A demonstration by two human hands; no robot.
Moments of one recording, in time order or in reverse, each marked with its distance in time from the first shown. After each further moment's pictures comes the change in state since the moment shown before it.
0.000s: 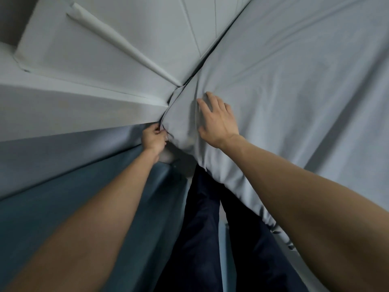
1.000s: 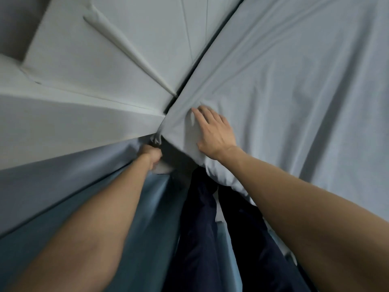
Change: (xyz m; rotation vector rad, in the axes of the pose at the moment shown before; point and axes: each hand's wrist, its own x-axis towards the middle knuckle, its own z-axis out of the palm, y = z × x) left_hand 0.044 -0.021 -0.020 0.393 -0.170 -0.294; right_hand -0.015 -0.025 0.016 -0.005 0.010 0.104
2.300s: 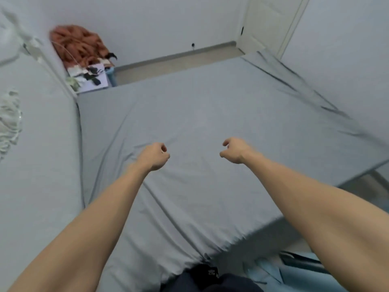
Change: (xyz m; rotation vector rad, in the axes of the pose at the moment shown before) left_hand -0.687 0.254 0.163 1.096 -0.087 1.618; right_hand -0.559 0.214 -0.363 0.678 0.475 1.174
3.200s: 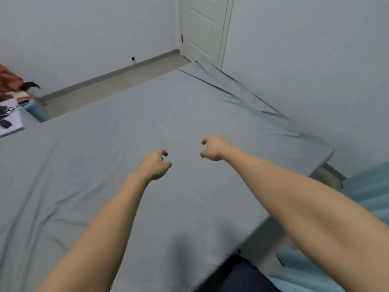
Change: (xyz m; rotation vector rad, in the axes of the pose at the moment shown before) left_hand 0.154 0.334 0.106 -0.017 -0.168 0.166; right_hand 0.173 0.227 -0.187 0.004 0.030 0.056
